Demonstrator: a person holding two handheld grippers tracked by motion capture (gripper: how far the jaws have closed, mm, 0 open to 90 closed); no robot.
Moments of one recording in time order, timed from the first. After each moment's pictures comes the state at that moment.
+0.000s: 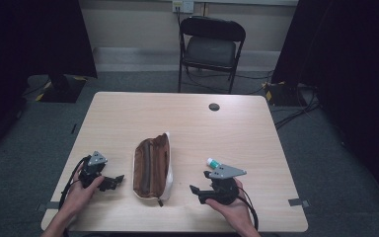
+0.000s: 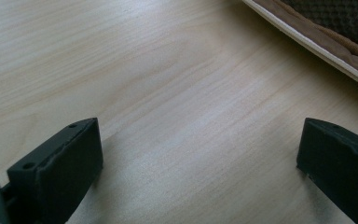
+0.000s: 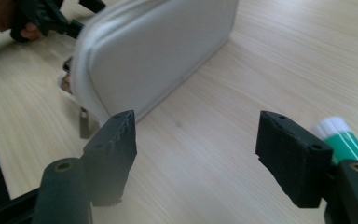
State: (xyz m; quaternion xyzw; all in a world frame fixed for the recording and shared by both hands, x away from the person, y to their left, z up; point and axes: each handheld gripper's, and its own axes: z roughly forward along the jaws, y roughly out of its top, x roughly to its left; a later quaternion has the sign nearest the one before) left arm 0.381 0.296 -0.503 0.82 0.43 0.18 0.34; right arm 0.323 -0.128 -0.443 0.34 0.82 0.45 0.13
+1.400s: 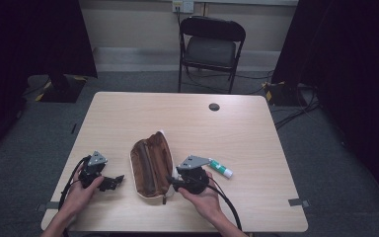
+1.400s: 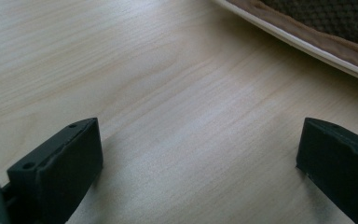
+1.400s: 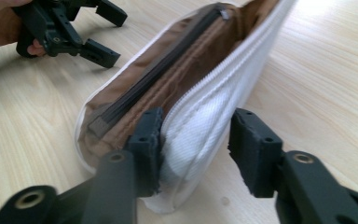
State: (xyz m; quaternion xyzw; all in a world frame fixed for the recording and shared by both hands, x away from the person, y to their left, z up) left arm 0.380 0.296 -0.503 0.82 0.43 0.18 0.34; right arm 0.353 -0.054 -0.449 0.31 0.83 0.45 0.11
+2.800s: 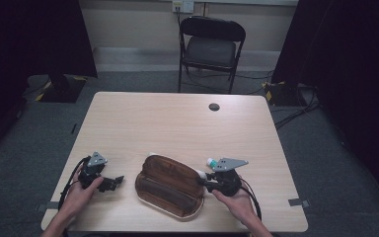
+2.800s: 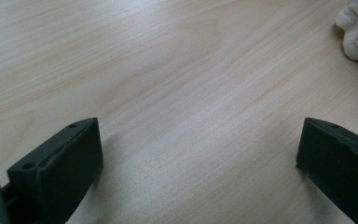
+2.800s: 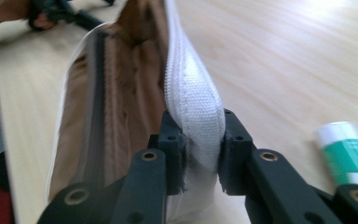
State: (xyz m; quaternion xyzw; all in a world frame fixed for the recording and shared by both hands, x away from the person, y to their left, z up) left arm 0.379 0.297 -0.503 0.82 0.42 0.18 0.34; right arm 0.350 -0.143 -0.449 0.30 0.83 0.45 0.09
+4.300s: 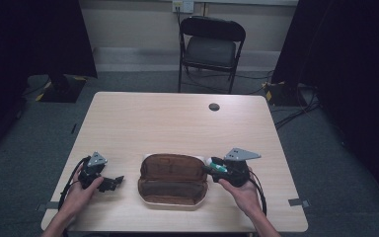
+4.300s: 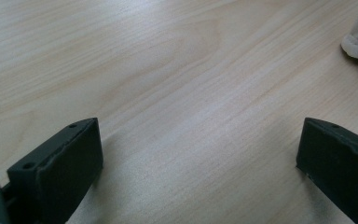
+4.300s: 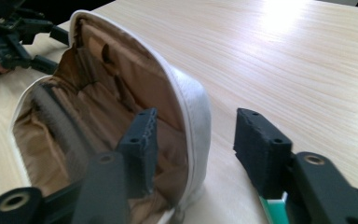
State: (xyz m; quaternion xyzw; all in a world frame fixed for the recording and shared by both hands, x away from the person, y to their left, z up) left arm 0.379 0.297 -0.503 0.82 0.42 0.18 0.34; right arm 0.367 -0.164 -0.435 0.35 0.79 0.48 0.14
